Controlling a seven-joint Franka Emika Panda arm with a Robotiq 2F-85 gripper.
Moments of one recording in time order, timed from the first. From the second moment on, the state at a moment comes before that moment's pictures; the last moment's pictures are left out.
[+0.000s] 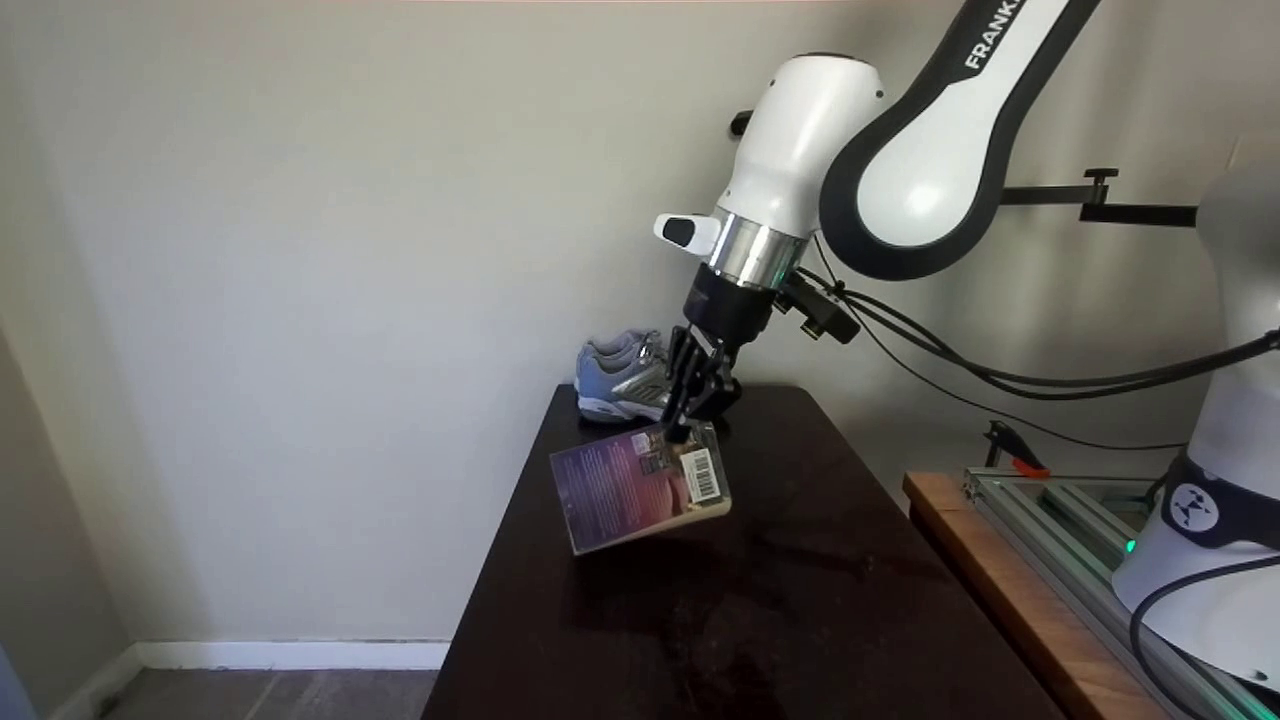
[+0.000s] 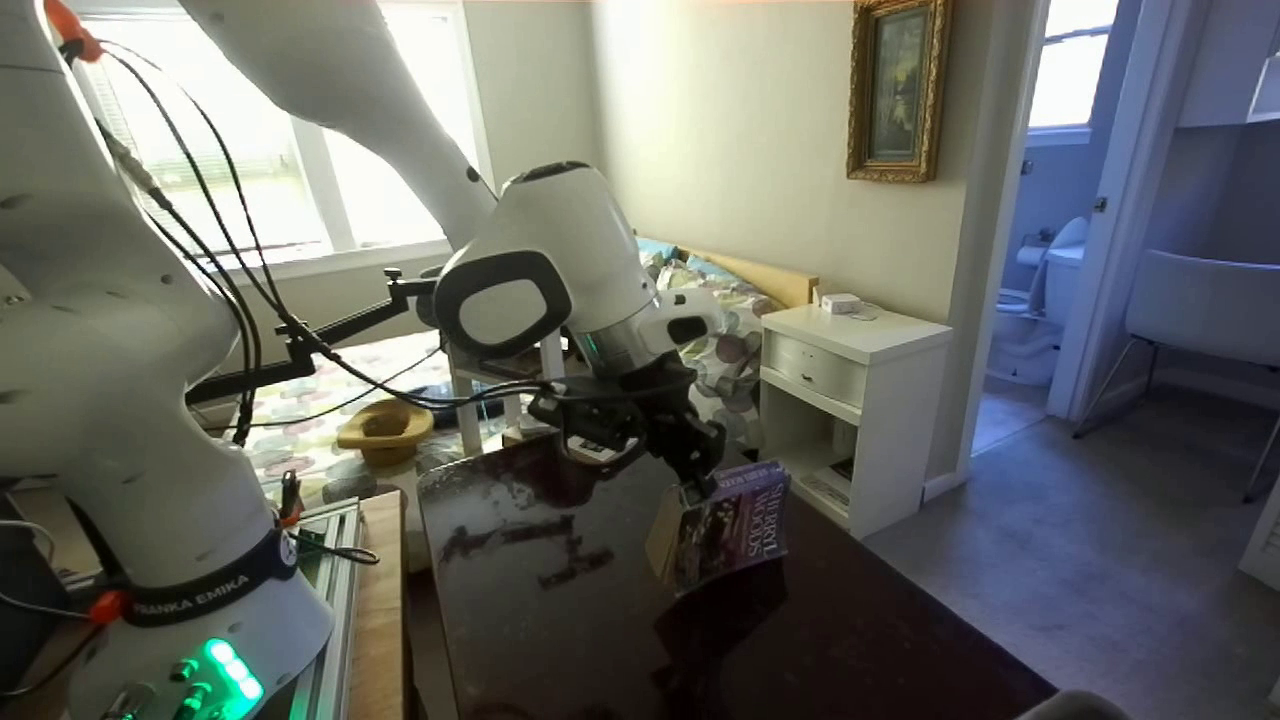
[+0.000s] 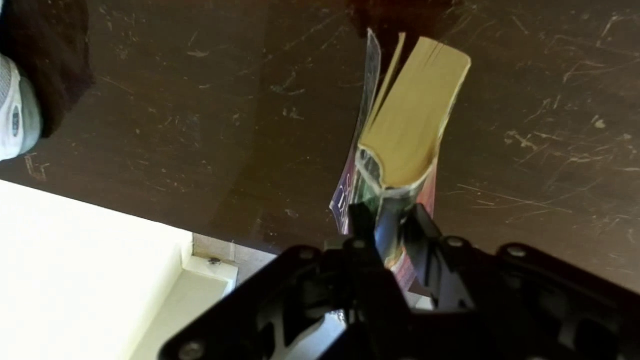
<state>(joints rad) -0.19 -0.05 -0.04 -2.74 0.05 3.05 -0.59</state>
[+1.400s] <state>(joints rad) -0.47 -0.14 0.32 -2.75 -1.19 2.83 0.54</state>
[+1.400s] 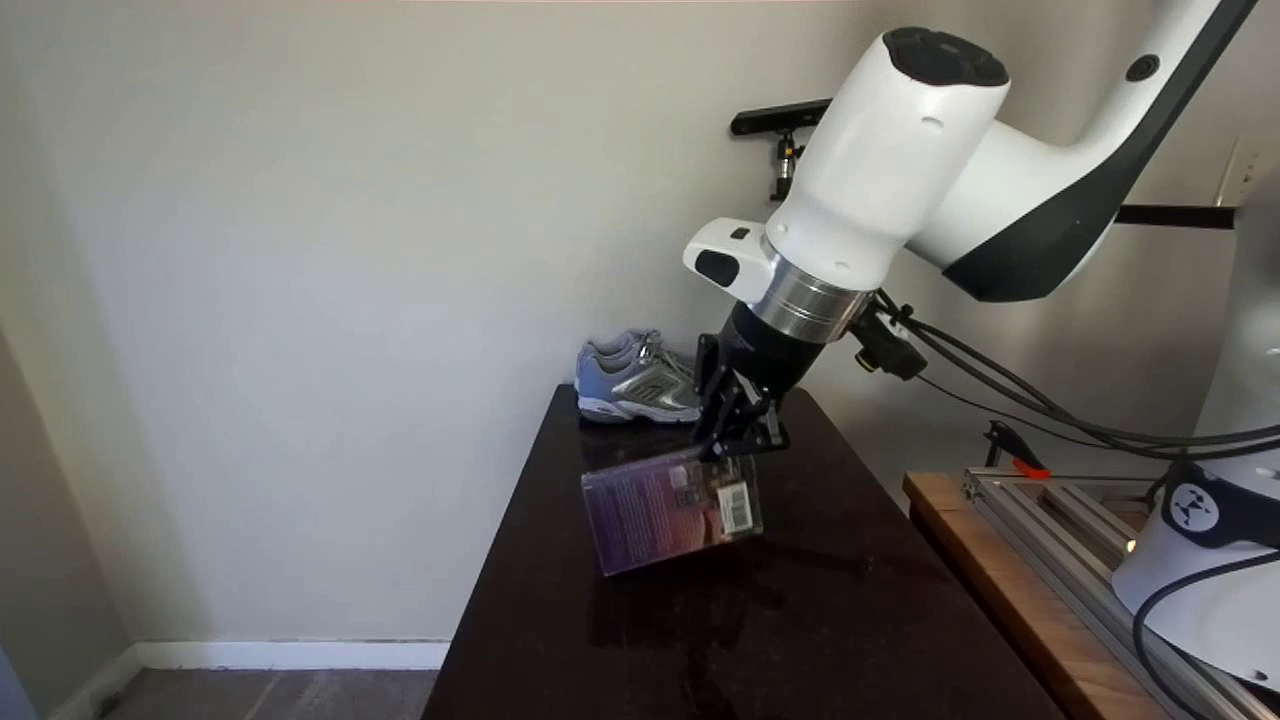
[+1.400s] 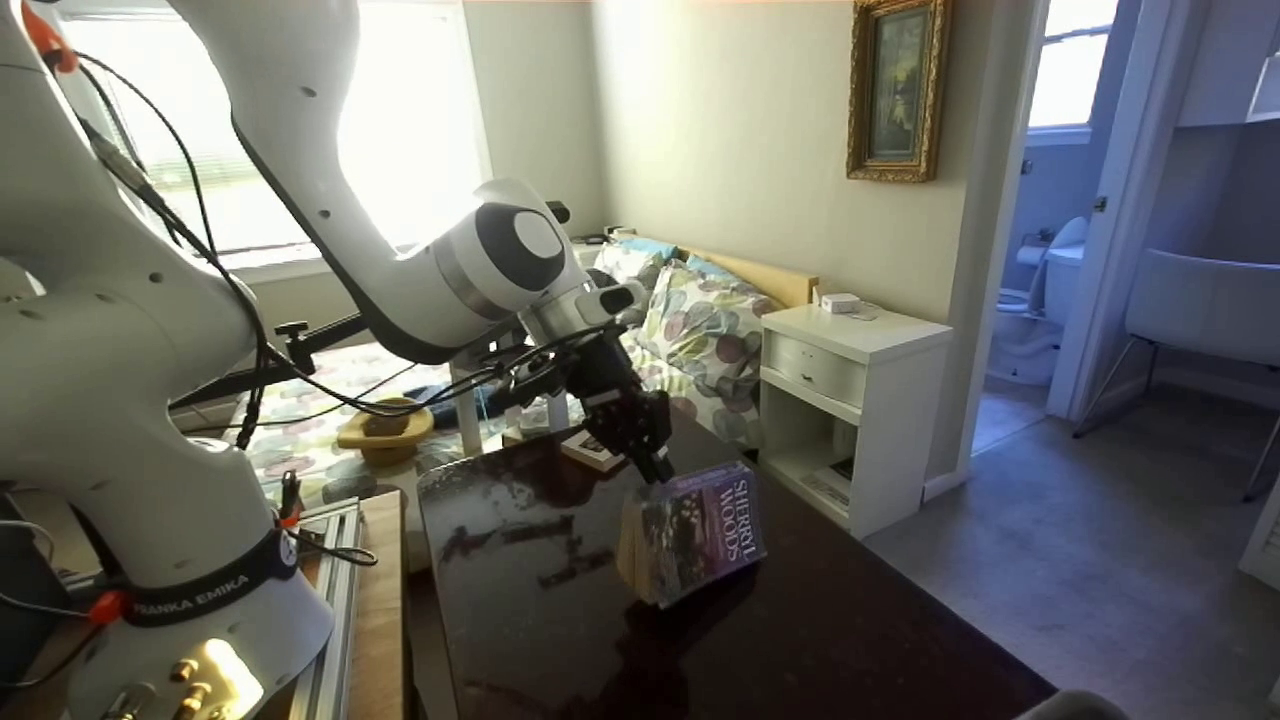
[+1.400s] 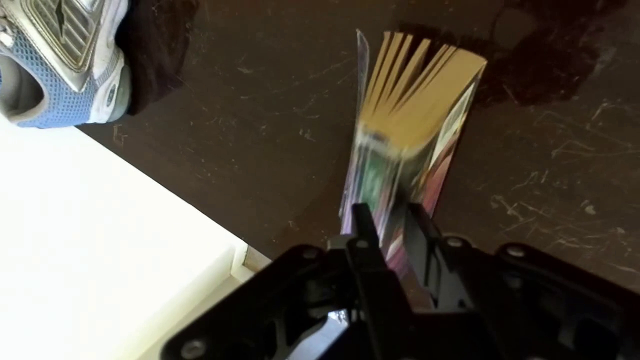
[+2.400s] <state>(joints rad) -0.48 -0.06 0.32 -2.75 -1.32 2.95 0.72</state>
